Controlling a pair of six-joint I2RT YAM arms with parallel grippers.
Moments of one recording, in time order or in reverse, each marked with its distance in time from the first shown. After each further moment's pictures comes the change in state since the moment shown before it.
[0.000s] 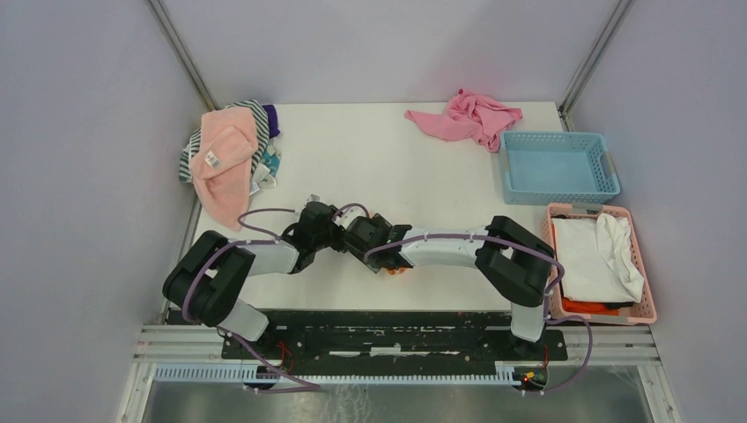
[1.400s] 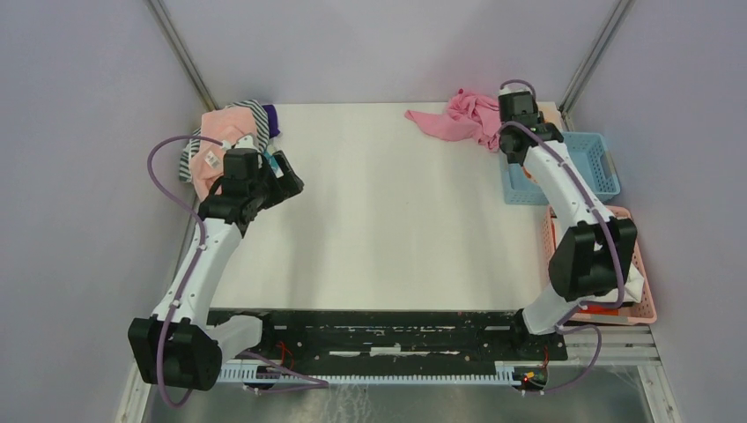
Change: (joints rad) left arm 0.420 -0.398 0.531 -0.941 -0.114 0.834; right arm -0.889 -0.272 0.299 -0.355 0.245 -0.297
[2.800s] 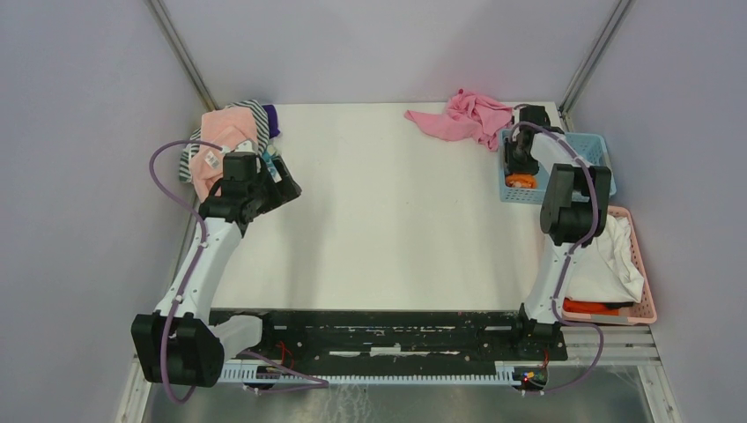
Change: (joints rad) left arm 0.035 0.018 -0.038 -0.021 0.022 0.022; right arm -0.285 0.519 0.162 0.095 -0.606 0.124
